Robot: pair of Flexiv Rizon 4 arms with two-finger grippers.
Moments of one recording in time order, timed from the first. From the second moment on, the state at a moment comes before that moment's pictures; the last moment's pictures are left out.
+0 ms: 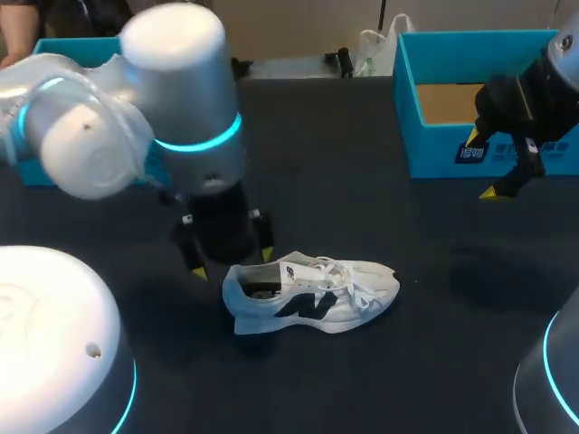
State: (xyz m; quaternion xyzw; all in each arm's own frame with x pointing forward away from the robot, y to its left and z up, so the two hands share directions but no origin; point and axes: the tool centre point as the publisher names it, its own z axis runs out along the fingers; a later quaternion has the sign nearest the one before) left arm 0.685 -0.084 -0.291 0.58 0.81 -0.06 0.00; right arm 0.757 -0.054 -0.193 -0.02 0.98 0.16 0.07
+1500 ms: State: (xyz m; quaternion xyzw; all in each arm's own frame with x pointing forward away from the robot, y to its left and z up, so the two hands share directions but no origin) left arm 0.692 0.009 -0.298 0.27 0.90 -0.33 -0.03; right arm 0.757 -0.054 -0.193 -0.02 0.98 0.16 0.07
